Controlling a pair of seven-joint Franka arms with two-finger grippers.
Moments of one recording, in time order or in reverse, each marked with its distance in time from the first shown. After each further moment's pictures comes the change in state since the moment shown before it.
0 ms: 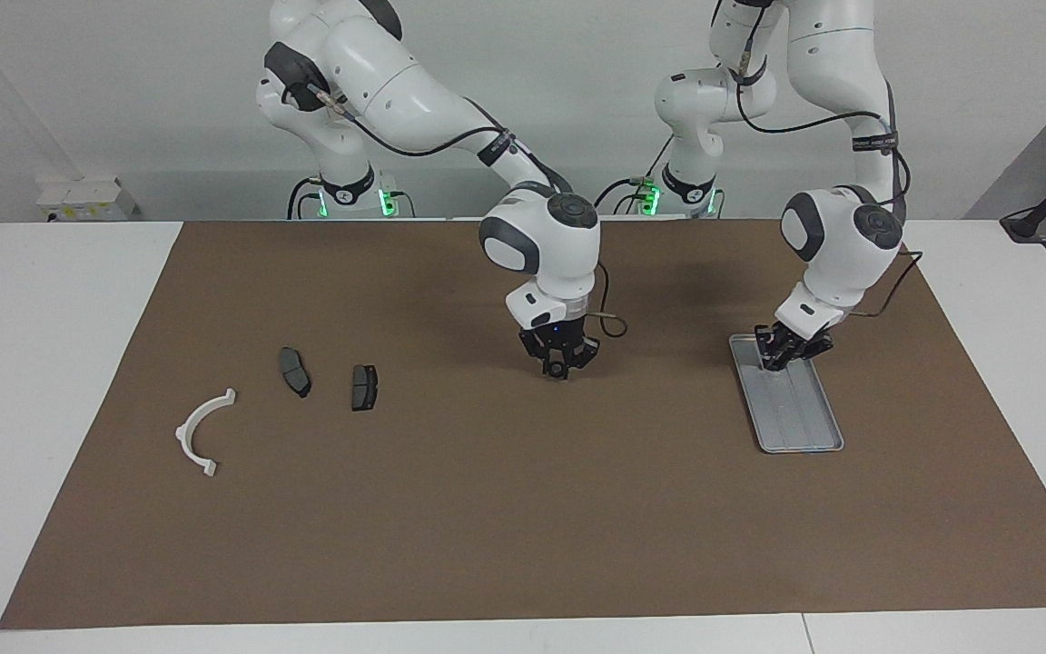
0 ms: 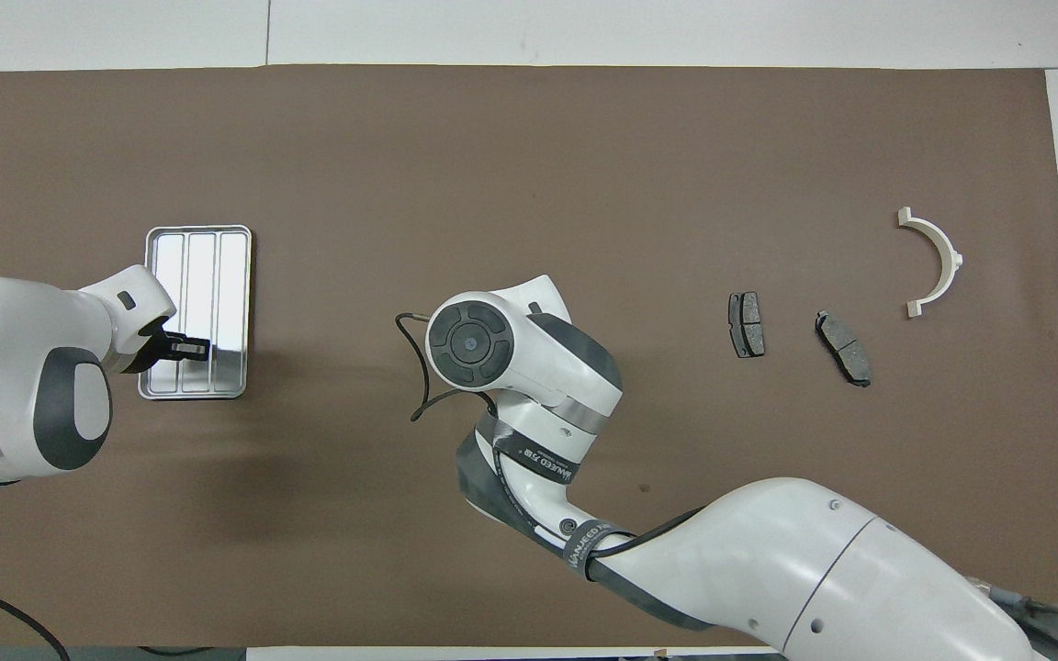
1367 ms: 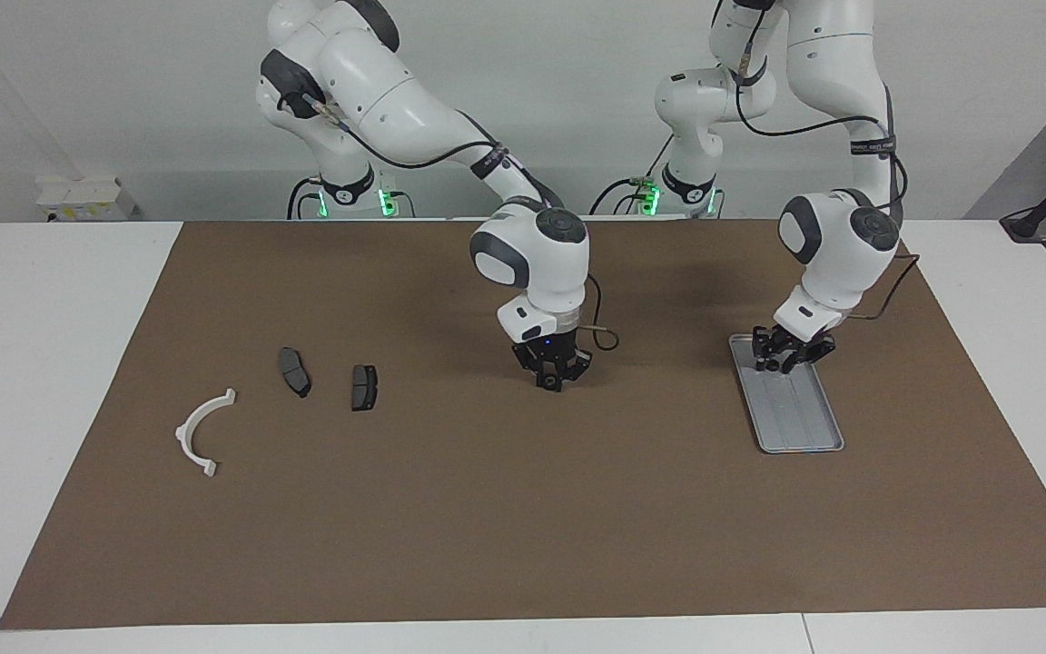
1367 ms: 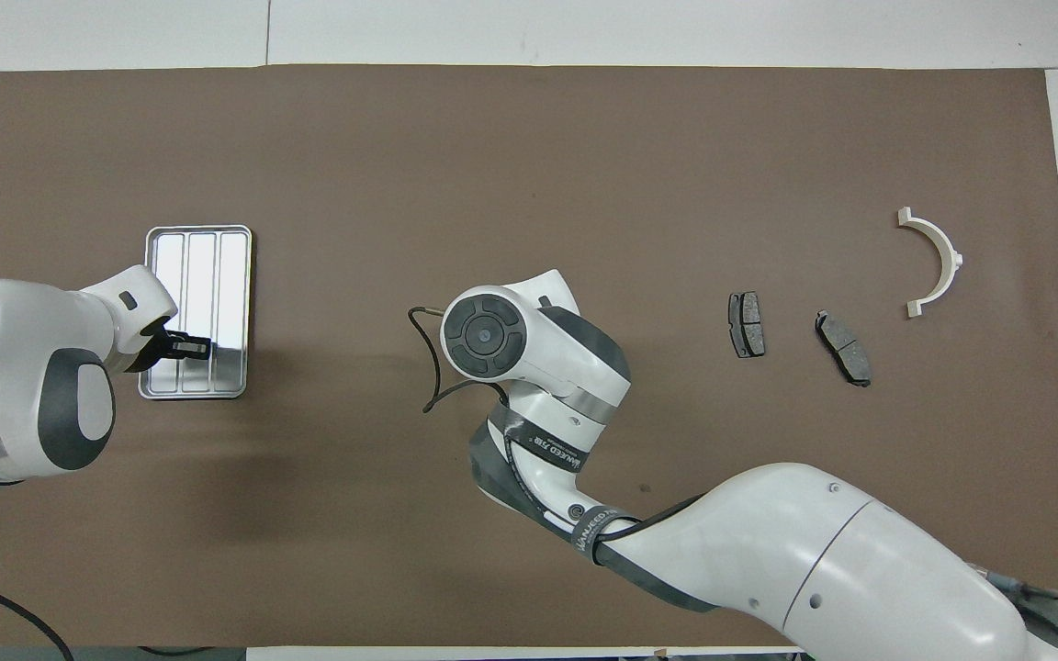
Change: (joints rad) left arm -0.001 0.014 0.000 -0.005 0.000 0.039 0.002; right arm -0.017 0.023 0.001 -0.013 -0.032 0.048 0.000
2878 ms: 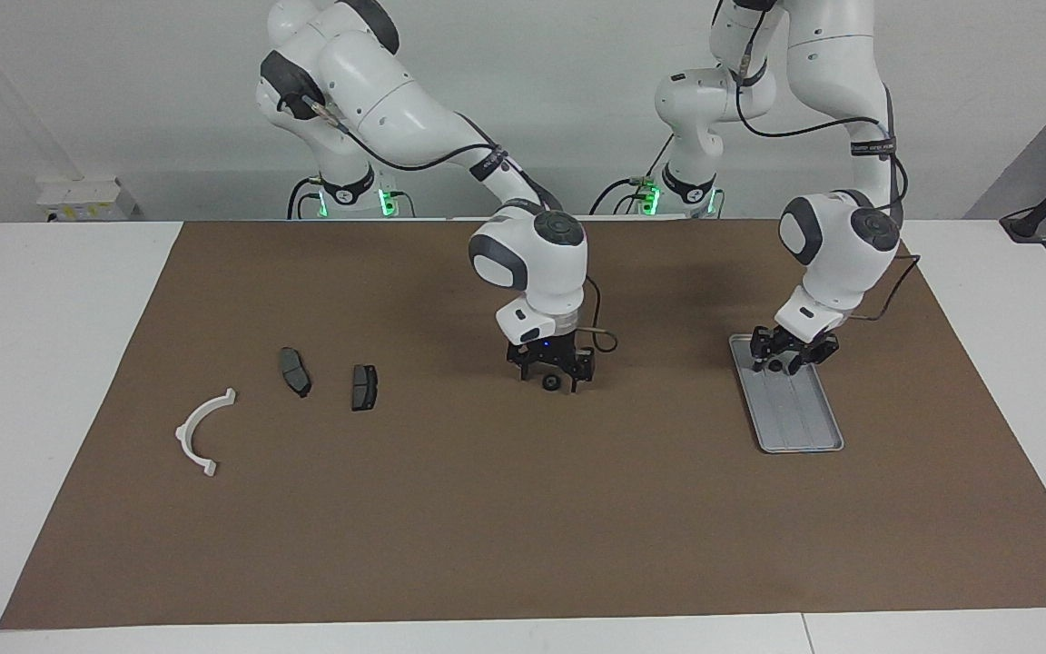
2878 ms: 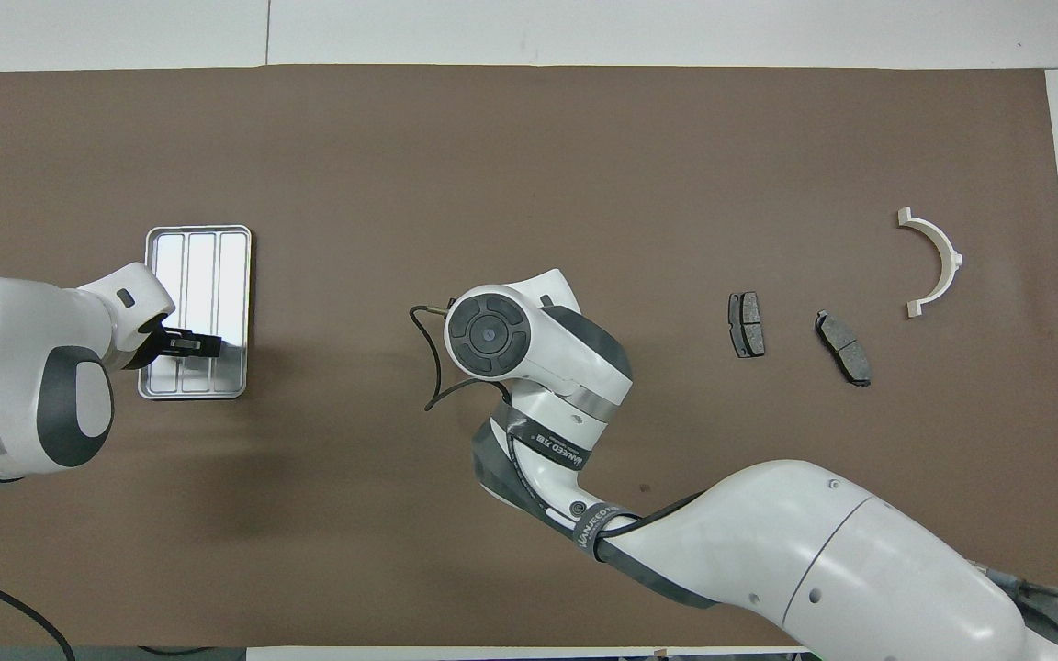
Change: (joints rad) left arm -0.001 0.001 0.008 0.019 0.000 -0.022 0.001; right arm -0.001 0.006 -0.001 0.006 -0.001 -0.012 0.000
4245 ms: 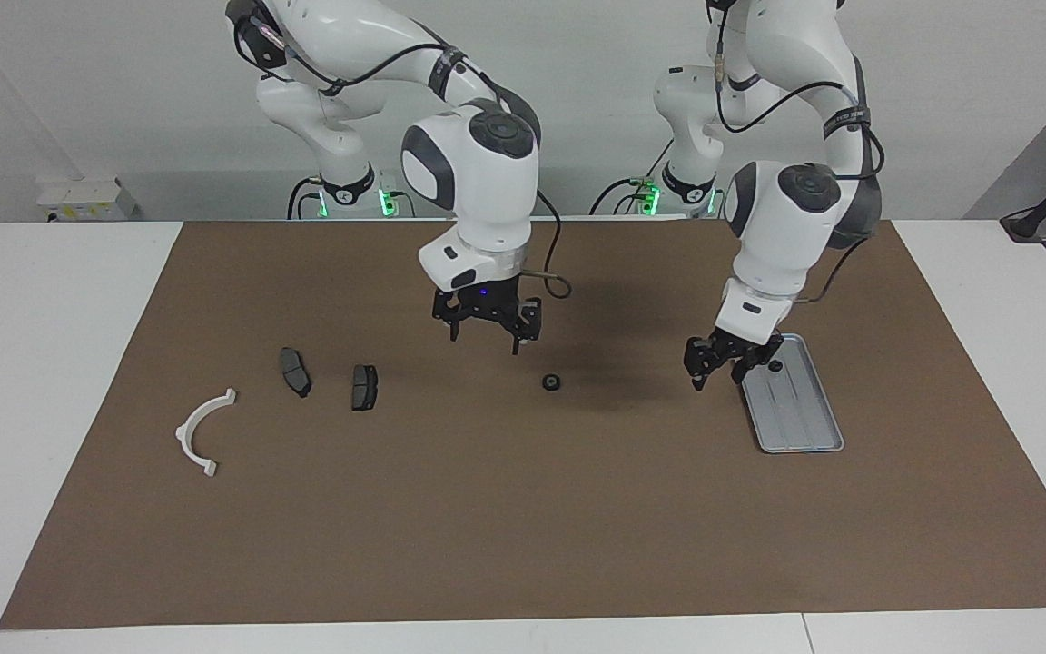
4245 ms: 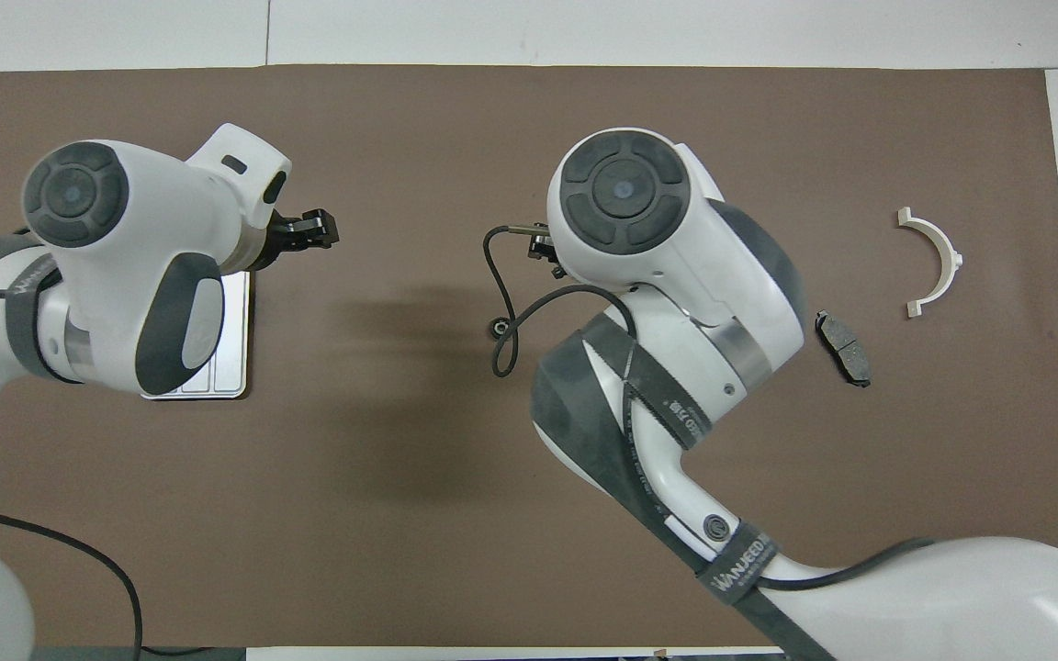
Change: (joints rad) left arm -0.324 0.082 -0.017 0.416 0.080 -0.214 -0.743; right arm -0.156 -0.273 0.006 0.171 0.211 -0.456 -0.457
